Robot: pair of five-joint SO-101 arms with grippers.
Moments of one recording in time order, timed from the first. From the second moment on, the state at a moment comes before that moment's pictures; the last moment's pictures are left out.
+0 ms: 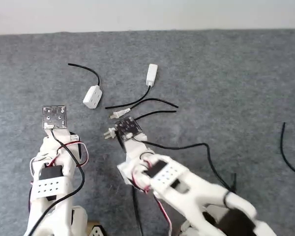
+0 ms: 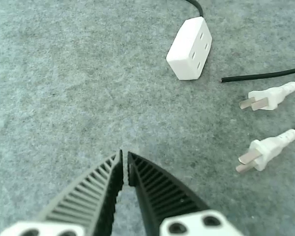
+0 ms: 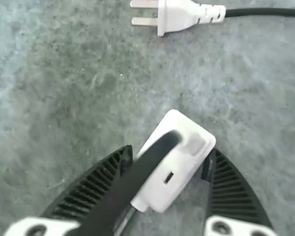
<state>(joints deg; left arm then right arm) -14.2 -46.6 80.1 25.5 -0.7 -48.2 -15.6 57.8 28.5 -14.5</state>
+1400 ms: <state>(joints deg) -14.2 -46.6 80.1 25.5 -0.7 36.2 -36.2 49.6 43.8 2.0</state>
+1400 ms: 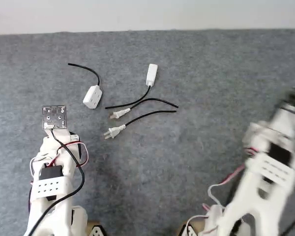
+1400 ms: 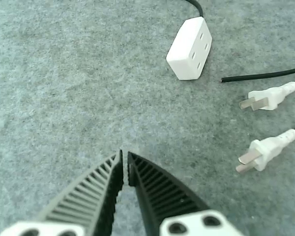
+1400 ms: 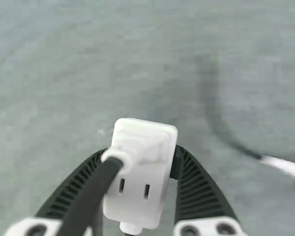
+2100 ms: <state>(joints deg) -14.2 -46.6 80.1 25.5 -0.7 58.2 -12.7 48.2 22.0 19.3</state>
